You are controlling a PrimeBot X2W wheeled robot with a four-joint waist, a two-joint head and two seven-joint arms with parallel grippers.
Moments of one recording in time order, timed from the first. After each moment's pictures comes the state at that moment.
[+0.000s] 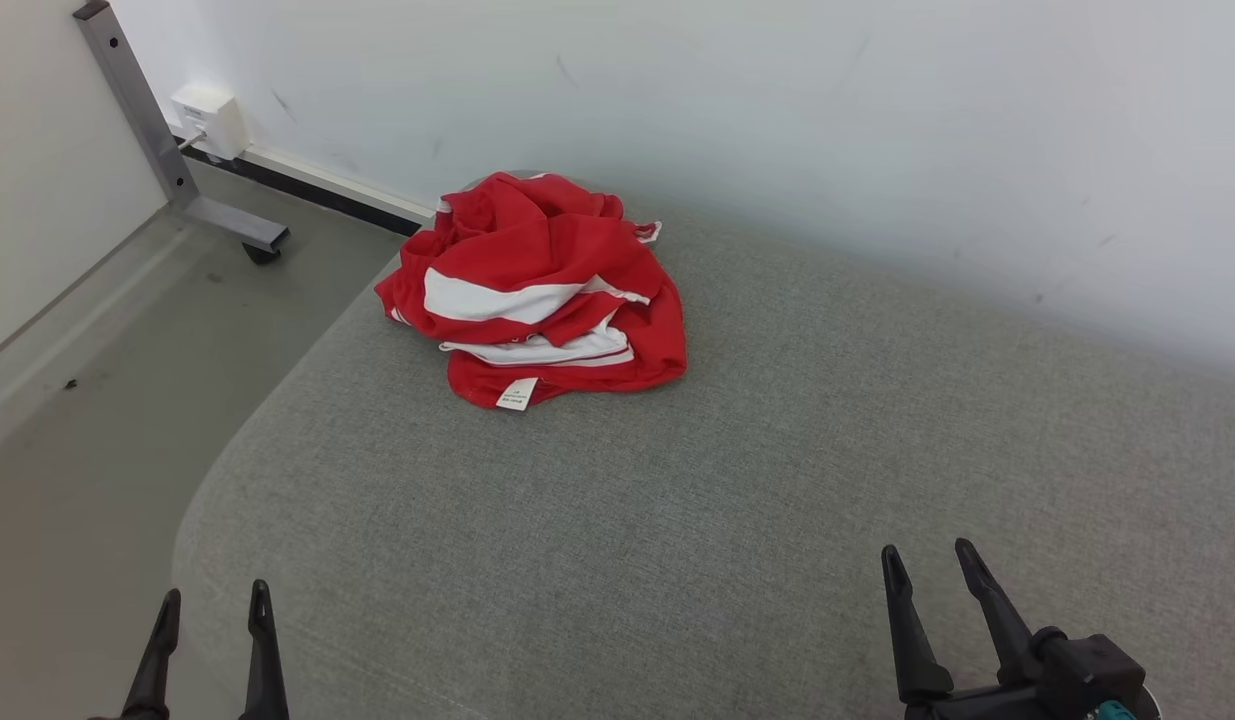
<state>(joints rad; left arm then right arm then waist) 0.06 0.10 0.11 0.11 -0.14 -0.10 -0.26 0.00 -0.06 0.10 0.22 0.21 0.13 -0.26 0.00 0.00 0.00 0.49</state>
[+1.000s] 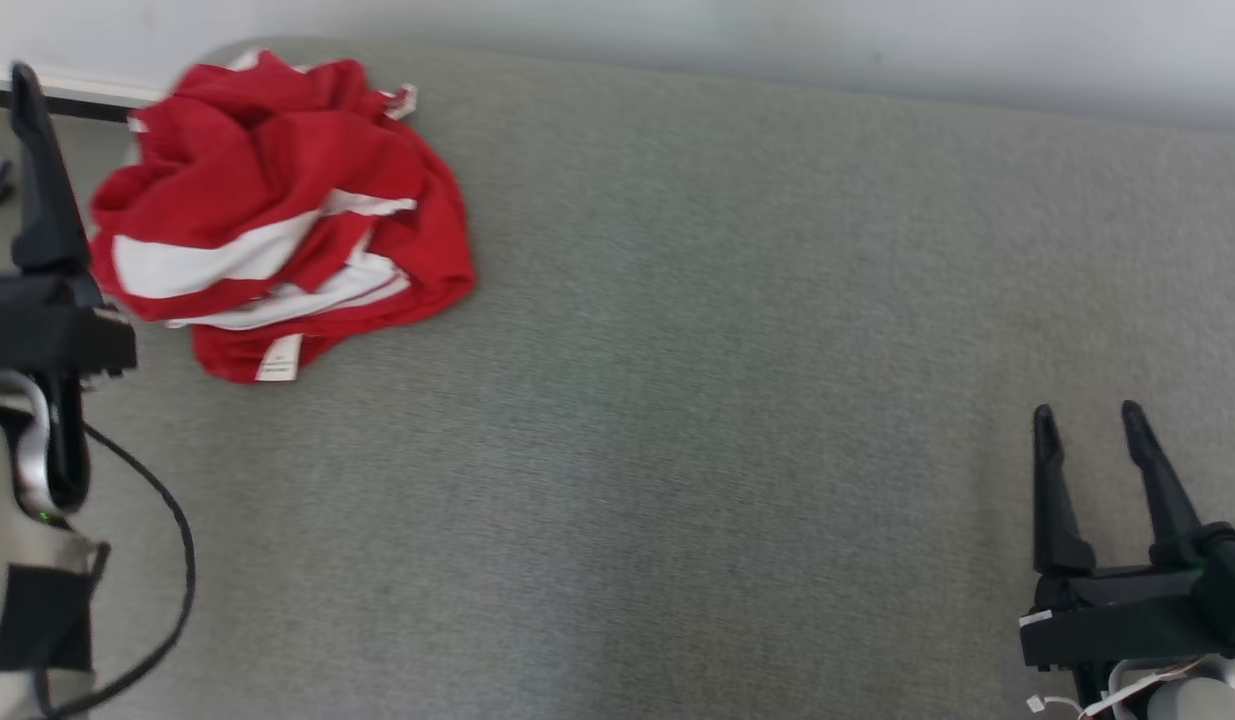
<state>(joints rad) -0.68 0.29 0.11 0.31 -0.23 -0.12 -0.24 -0.11 -0.14 -0.06 0.08 0.17 0.13 -0.25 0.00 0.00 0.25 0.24</state>
